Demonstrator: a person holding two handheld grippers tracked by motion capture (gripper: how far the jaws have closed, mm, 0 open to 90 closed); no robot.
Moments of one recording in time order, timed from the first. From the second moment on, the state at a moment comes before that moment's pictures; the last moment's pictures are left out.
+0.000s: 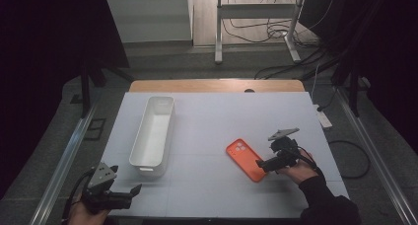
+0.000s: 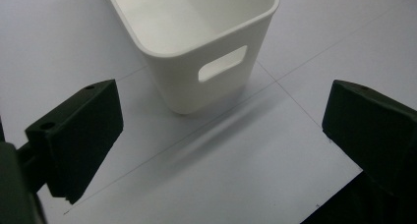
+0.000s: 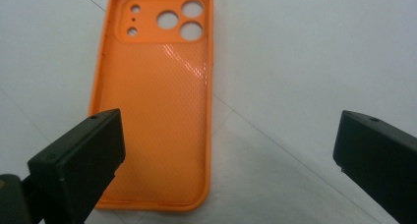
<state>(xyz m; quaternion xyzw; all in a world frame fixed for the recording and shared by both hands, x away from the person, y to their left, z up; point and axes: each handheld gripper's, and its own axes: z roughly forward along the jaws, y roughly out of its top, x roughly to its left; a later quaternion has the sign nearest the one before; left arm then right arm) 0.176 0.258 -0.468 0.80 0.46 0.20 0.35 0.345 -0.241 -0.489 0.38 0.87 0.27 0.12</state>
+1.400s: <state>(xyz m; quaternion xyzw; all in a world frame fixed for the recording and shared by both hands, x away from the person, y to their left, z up) 0.176 0.258 -0.468 0.80 0.45 0.19 0.35 0.358 -0.231 -0.499 0.38 0.90 0.22 0.05</state>
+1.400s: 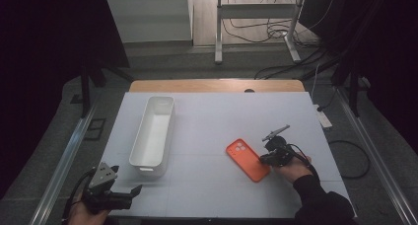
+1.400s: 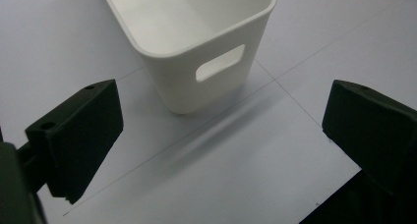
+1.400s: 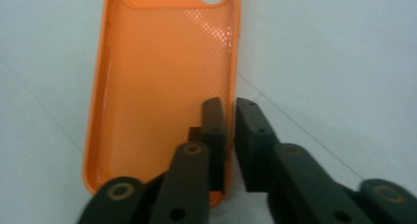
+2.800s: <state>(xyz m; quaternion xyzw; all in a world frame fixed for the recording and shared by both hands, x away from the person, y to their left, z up) 0.178 0.262 -0.468 0.79 0.47 0.18 0.35 0.344 -0.231 -0.470 0.37 0.88 0.28 0.10</state>
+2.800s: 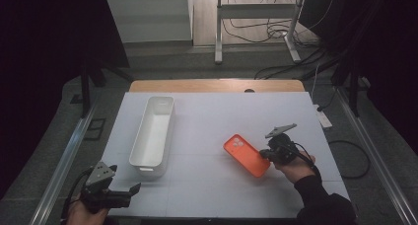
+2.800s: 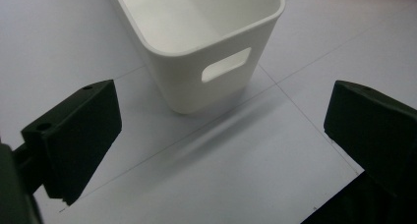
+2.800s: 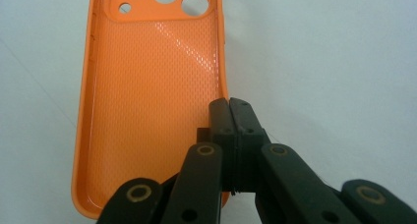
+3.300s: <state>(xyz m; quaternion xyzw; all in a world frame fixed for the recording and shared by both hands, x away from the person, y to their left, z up) 0.178 0.262 -0.467 0.79 0.47 0.19 0.35 0.337 -0.233 -0.455 0.36 0.87 0.31 0.11</state>
